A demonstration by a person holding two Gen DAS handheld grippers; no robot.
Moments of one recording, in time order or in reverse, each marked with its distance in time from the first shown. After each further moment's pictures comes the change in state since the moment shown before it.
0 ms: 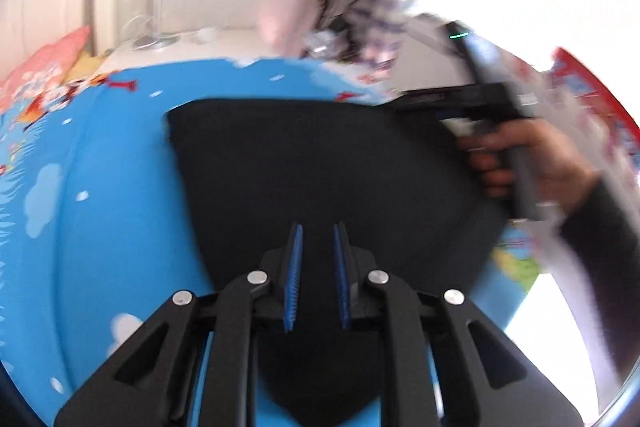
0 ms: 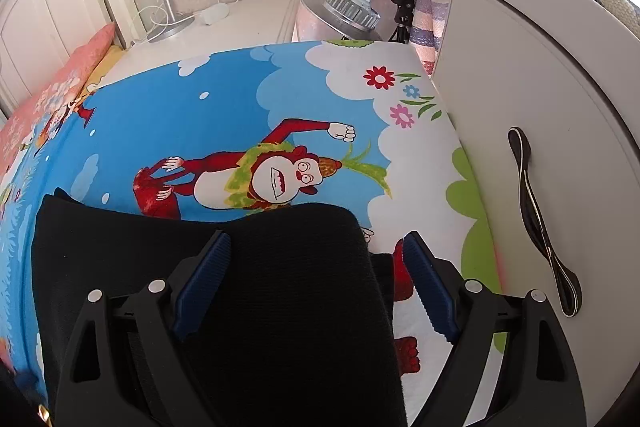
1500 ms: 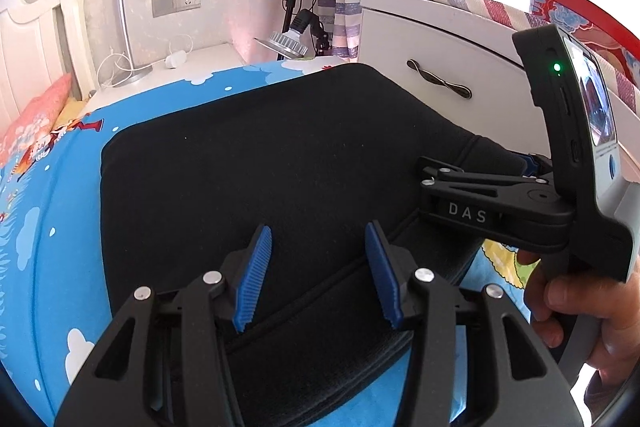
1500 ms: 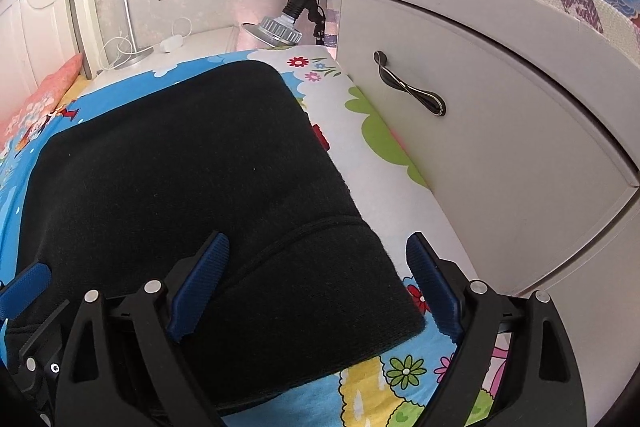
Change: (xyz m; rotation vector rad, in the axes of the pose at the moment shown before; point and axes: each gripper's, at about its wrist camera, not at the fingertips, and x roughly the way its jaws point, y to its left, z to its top) left arm 0.053 -0.082 -0.001 0.150 0.010 0.129; right arm -0.079 -0.012 -0.129 0.127 -0.171 -0.209
